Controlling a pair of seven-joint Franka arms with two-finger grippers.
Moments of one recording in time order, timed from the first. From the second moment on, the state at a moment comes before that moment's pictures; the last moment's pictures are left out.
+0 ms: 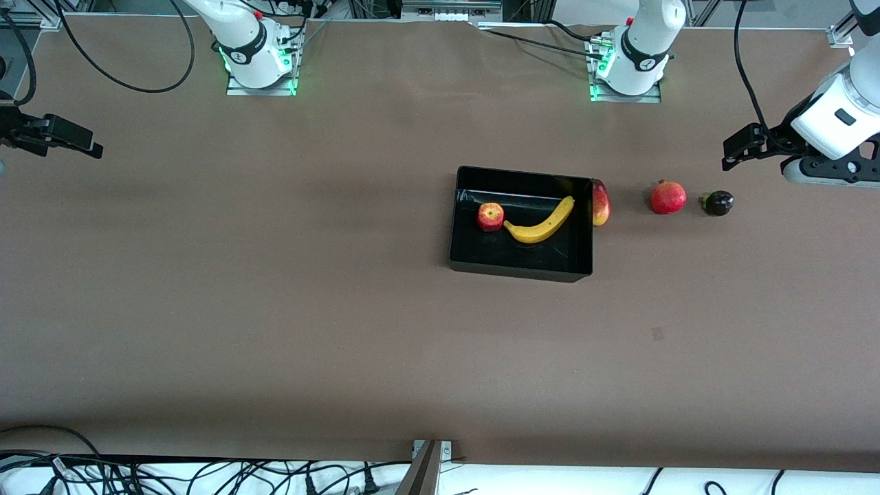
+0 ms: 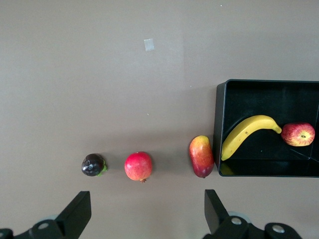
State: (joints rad) left arm 0.02 -0.06 -0.06 -1.75 -0.01 1.63 0.02; right arm -0.01 0.00 -0.11 -1.62 0.04 1.49 -0.06
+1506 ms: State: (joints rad) left arm -0.04 0.06 -0.33 -1.80 -0.03 1.67 -0.16; right arm -0.01 0.00 -0.11 -1.62 0.04 1.49 -0.06
